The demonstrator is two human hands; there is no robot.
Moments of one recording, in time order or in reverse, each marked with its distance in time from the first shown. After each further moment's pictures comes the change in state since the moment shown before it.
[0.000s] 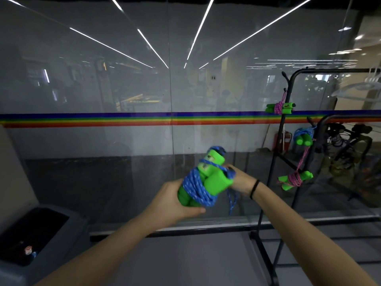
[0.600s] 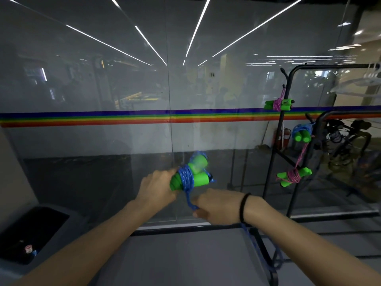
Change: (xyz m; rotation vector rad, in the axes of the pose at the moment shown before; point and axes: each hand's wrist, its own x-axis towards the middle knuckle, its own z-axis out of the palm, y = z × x) left_hand 0.022 -0.010 -0.016 0.786 0.050 -0.194; right_hand -0.022 -0.043 0.065 -1.055 -0.295 0.177
